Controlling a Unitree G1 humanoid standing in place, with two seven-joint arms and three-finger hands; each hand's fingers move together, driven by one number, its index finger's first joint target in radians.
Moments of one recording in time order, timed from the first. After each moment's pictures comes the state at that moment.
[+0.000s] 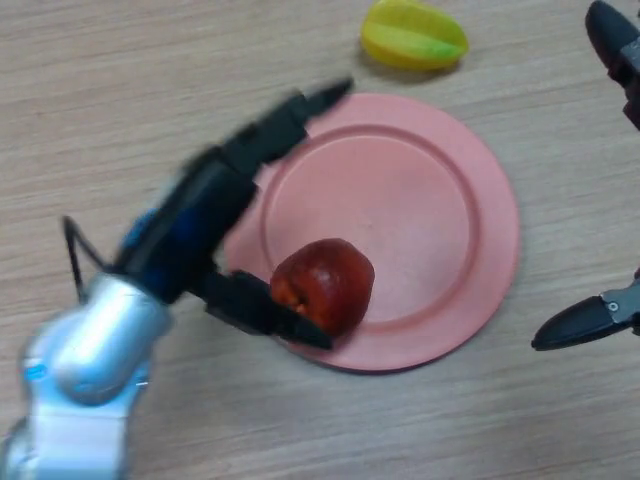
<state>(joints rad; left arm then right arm) -0.19 0.19 -0.05 -0.63 0.25 0.24 -0.38 -0.17 -0.38 -0.22 -0.92 0.20 0.60 0.26</state>
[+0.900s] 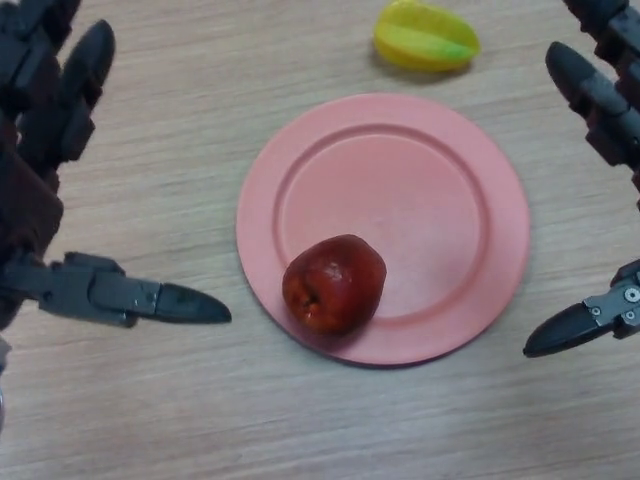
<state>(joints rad) -0.11 0.33 0.24 -0.86 -0.32 0.56 -0.10 -0.14 -0.35 -0.20 -0.73 0.27 0.47 0.33</state>
